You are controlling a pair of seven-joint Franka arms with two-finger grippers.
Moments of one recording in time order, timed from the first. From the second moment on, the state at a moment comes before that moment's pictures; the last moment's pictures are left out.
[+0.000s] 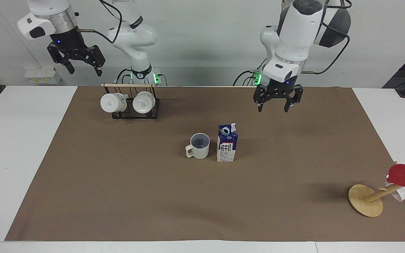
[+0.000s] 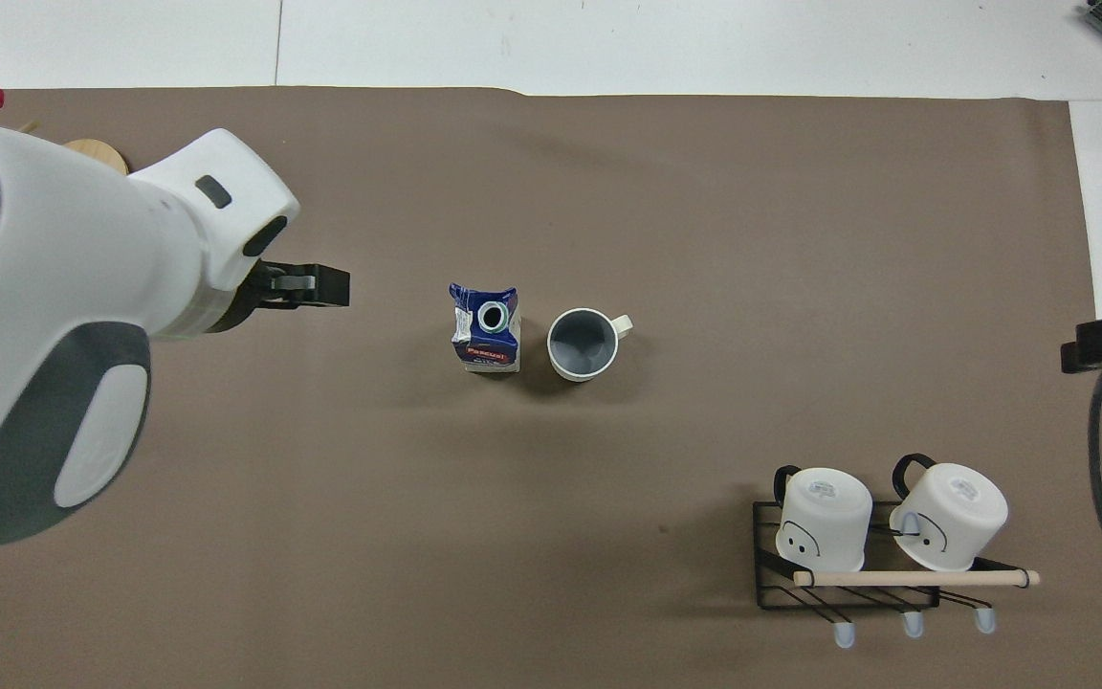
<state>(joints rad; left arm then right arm) -0.37 0.01 0.03 -1.69 0.04 1.85 -0.27 0.10 -0.09 -0.12 -1.52 -0.03 1.41 0.08</state>
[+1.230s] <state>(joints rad) -0.07 0.03 0.03 -1.43 -0.05 1.56 0.09 0.10 -0.09 -0.13 -1.52 -0.03 1.41 0.08</state>
